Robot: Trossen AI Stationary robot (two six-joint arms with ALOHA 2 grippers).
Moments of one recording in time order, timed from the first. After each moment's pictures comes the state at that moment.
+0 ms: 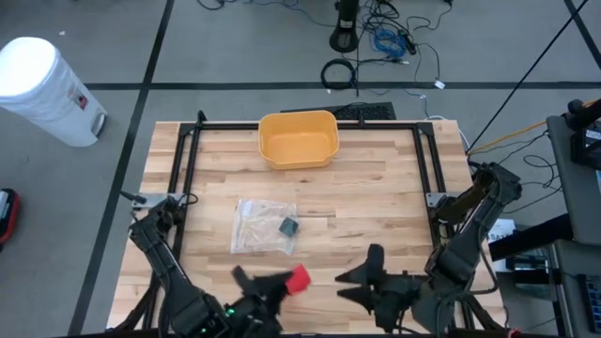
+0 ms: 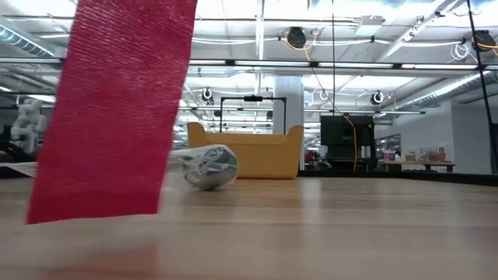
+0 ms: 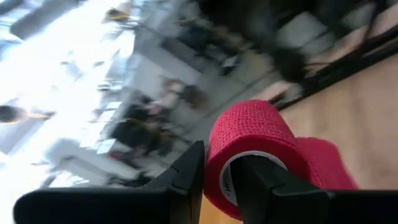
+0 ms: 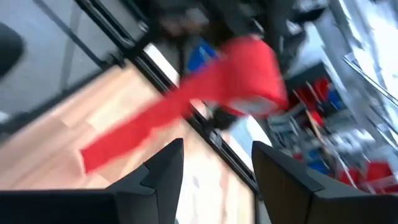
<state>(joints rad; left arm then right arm) -0.86 2.08 2.23 -0.94 -1.48 0.13 0.87 1.59 1.52 -0.35 0.87 -0.51</state>
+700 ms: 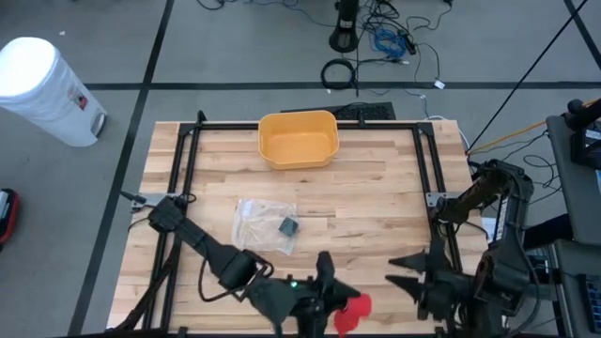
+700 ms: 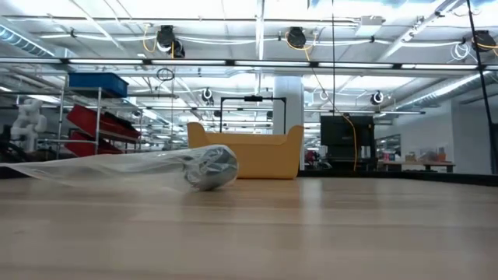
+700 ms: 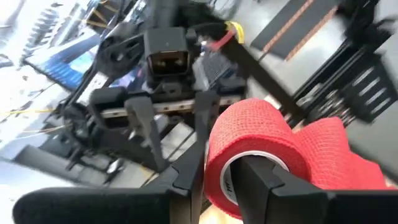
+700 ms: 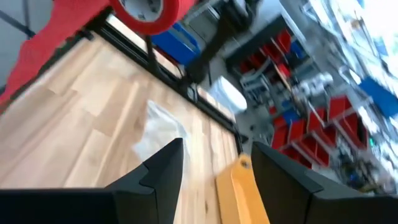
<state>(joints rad) -0.59 2.09 2.23 -0.33 -0.53 0.75 1.17 1.52 1.52 -1.09 1.29 0.33</state>
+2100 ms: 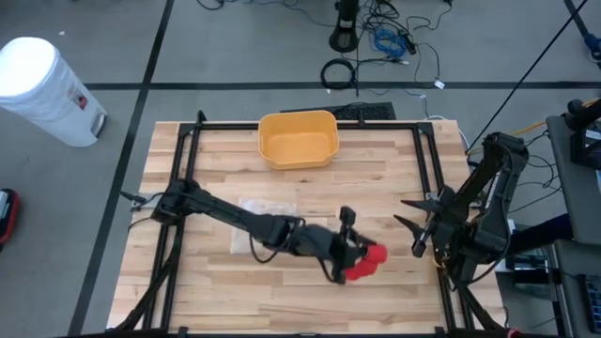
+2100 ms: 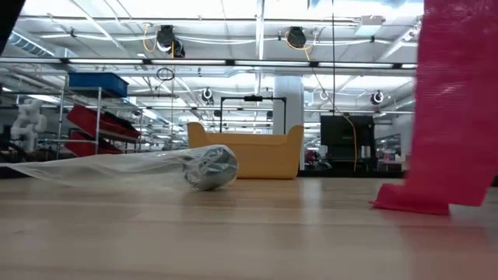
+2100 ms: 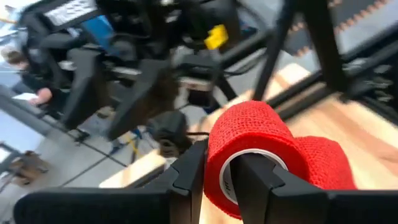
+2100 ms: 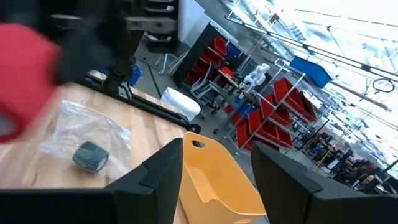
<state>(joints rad) -0.32 2.06 1.82 0.05 -0.31 0.55 1.14 1.15 0.94 -1.55 1.57 1.20</state>
